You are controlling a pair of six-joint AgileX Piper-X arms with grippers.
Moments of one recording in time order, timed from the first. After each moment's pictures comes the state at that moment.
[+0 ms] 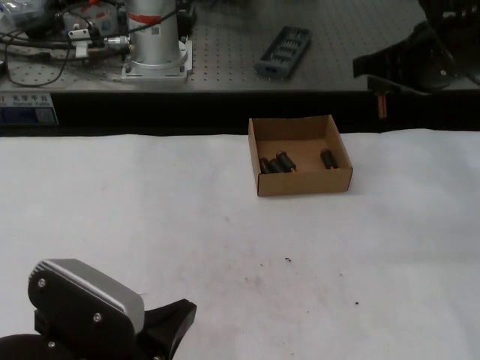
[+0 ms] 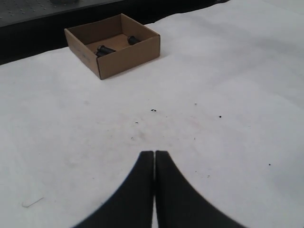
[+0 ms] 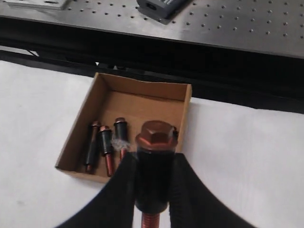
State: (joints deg) left arm -60.7 46.9 -15.4 -3.2 -24.5 -11.6; right arm 18.2 98.5 -80.7 28.0 -5.1 4.2
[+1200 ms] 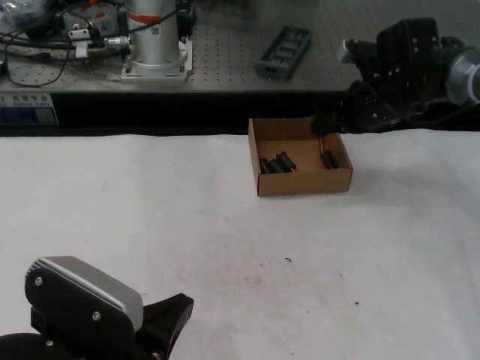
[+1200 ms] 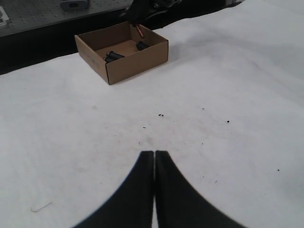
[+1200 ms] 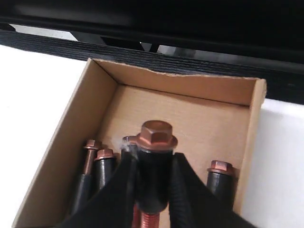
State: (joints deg) left arm -60.7 46.9 -15.4 -4.0 -25.9 -10.6; right arm 17.5 126.3 -98.0 23.8 -20.2 6.8
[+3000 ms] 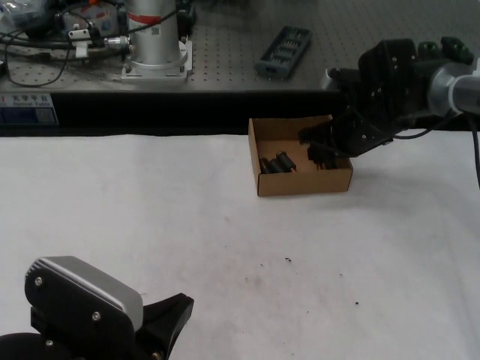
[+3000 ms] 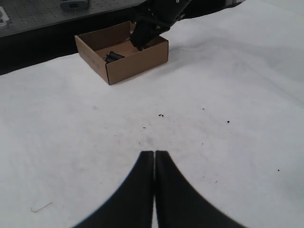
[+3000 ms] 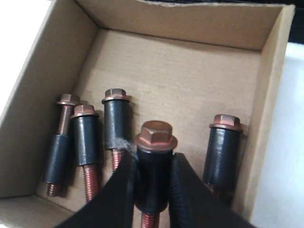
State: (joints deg) left arm -60.7 46.9 -15.4 -4.0 -25.9 -10.6; right arm 19.2 127.9 -98.3 29.4 -15.6 4.3
